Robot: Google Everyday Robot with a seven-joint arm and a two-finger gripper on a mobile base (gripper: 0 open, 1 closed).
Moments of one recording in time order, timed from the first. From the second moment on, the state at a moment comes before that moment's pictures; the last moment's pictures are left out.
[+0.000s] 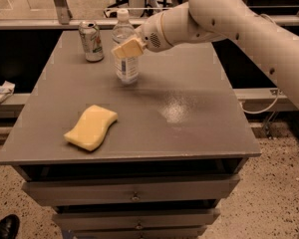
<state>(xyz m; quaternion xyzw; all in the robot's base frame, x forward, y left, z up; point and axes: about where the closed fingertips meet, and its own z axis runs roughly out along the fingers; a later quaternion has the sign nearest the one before) 0.687 0.044 0.931 -0.47 0.71 0.25 0.45</state>
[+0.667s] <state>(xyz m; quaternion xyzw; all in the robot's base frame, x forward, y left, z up) 0.717 -0.018 0.989 -0.48 0.72 0.17 0.48</state>
